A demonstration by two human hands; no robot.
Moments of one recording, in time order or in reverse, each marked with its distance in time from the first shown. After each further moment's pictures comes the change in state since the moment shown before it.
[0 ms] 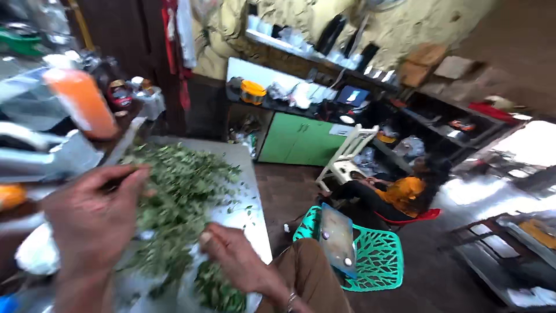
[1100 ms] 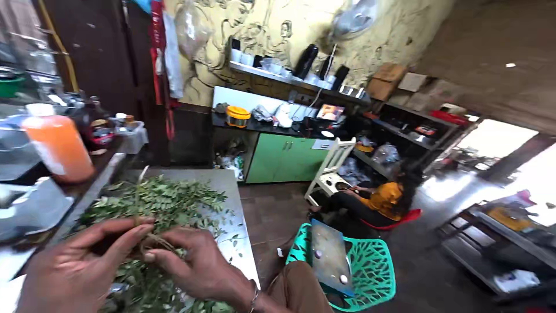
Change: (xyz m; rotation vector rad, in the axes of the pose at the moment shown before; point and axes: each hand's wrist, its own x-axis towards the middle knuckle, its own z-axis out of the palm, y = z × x) left_hand 0.008 0.013 0.011 -0.270 -0.261 0.004; right_hand 0.069 -0.010 -0.007 -0.025 0.128 -0.264
